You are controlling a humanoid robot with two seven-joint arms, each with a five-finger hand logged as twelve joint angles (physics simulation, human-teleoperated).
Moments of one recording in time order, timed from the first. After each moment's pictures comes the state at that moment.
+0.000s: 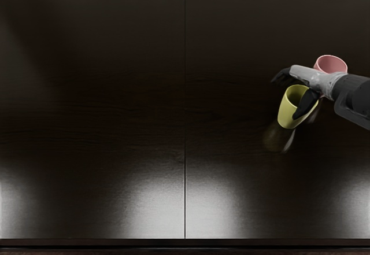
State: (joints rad) left arm 0.01 0.00 0.05 -0.27 -0.02 0.06 0.14; right arm 0.81 -0.79 0.60 1.59 -1.20 0.17 -0.61
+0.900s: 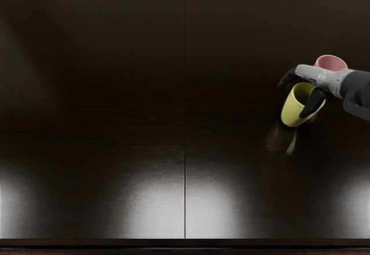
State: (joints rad) left arm 0.01 0.00 0.05 -0.27 -0.02 0.06 0.14; right arm 0.83 -0.82 0.63 1.59 -1.19 0.26 -0.61
